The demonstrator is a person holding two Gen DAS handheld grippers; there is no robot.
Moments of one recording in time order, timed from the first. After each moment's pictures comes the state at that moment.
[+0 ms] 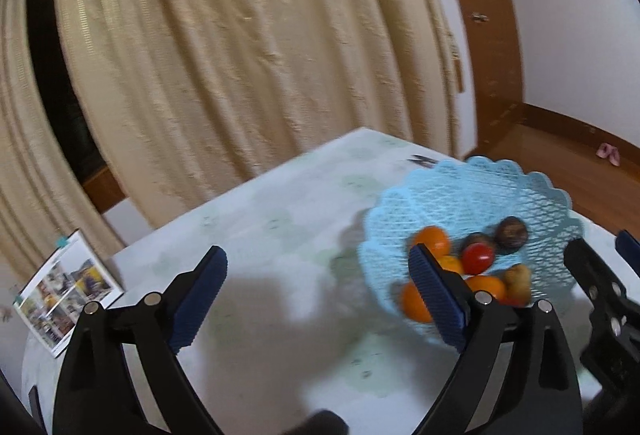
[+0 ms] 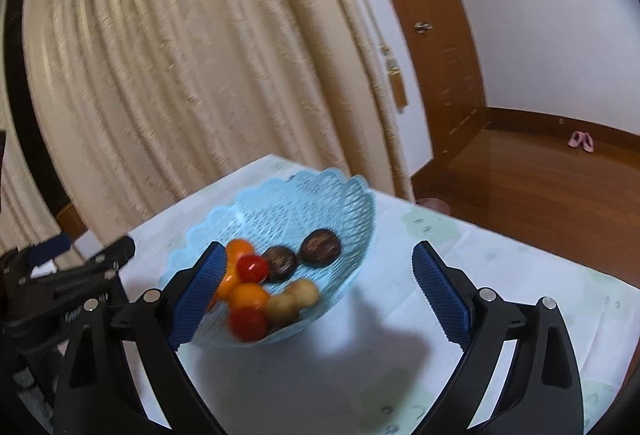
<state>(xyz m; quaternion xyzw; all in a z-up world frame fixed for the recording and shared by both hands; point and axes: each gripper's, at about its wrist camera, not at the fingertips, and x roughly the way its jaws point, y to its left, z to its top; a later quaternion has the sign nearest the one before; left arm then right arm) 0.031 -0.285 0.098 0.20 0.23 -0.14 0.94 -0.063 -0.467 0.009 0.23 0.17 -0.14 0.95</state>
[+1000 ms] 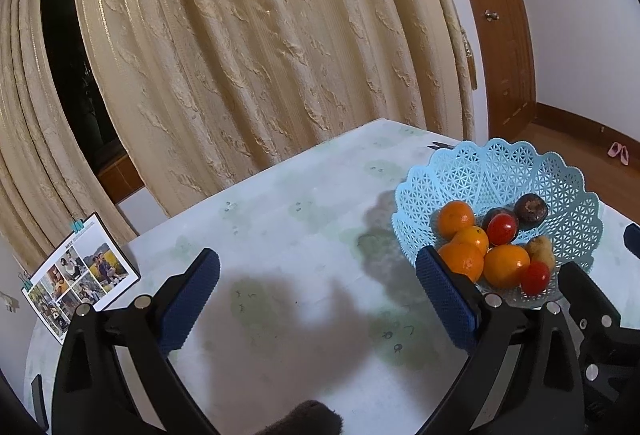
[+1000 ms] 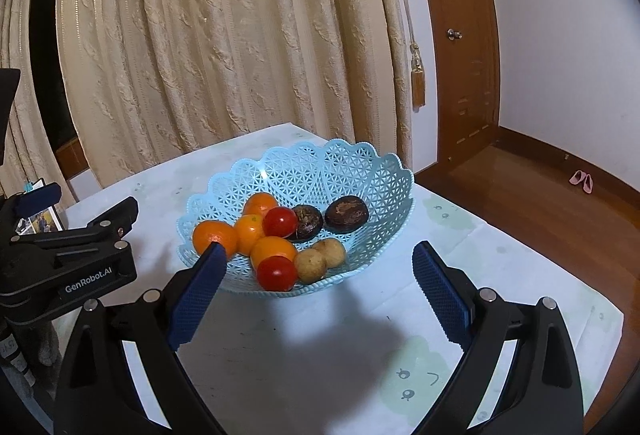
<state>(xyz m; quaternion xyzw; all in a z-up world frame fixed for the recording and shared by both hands) 0.019 -0.264 0.087 0.20 0.23 -0.13 0.94 -0.065 -0.431 0.009 0.15 0.22 -0.13 0.96</state>
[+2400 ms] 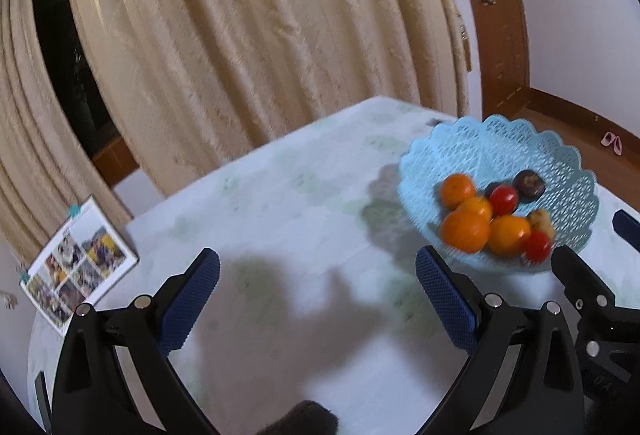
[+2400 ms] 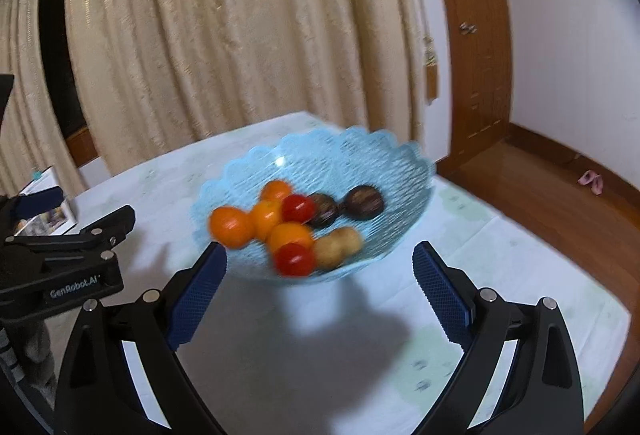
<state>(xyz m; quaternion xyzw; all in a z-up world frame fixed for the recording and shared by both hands) 0.020 -0.239 0.085 0.20 0.28 -0.13 0.93 -0.063 -0.418 0.004 0.15 0.24 -0.10 0.96</state>
